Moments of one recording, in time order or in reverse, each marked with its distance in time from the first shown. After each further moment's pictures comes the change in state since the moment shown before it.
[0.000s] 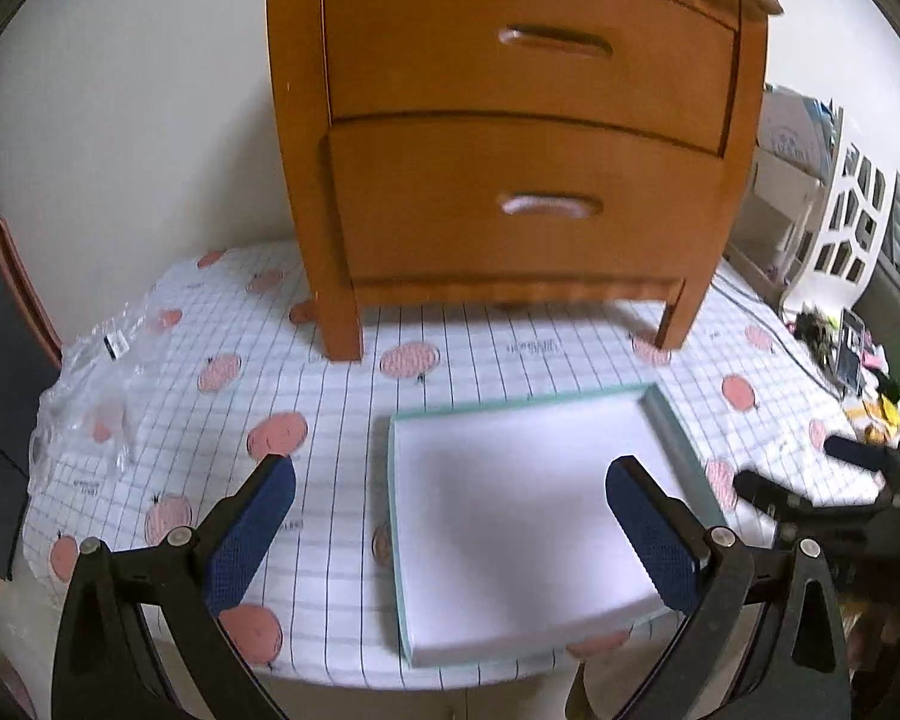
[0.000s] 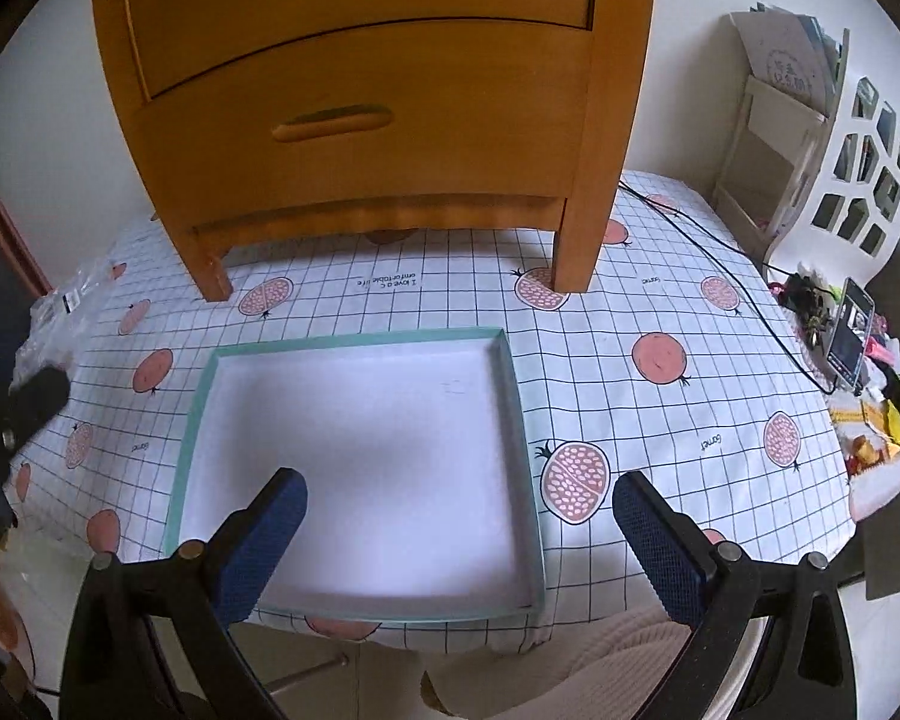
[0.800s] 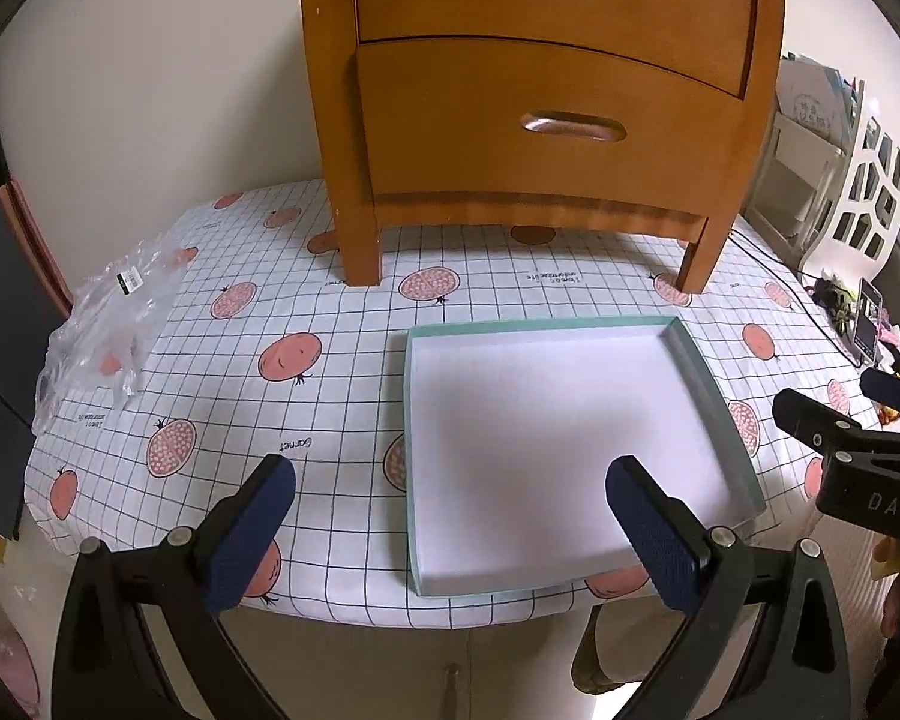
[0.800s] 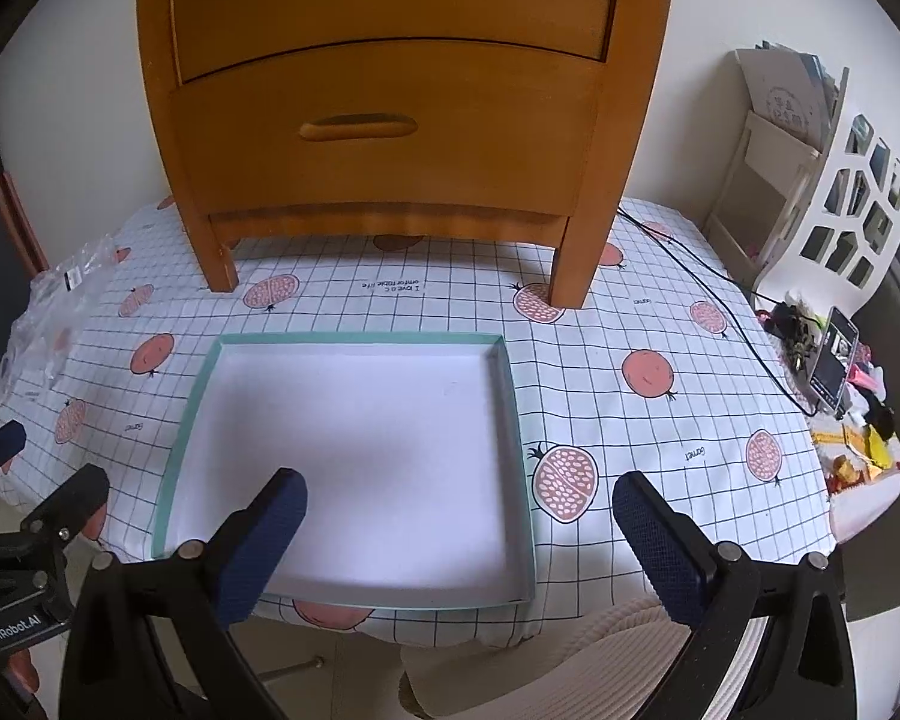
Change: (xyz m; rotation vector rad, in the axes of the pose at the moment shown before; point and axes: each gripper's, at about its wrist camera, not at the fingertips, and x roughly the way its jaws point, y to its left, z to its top) left arm 0.007 0.006 -0.041 -0.035 0.096 0.038; right arm -0.013 0.013 -0.012 -0.062 -0.048 -0.036
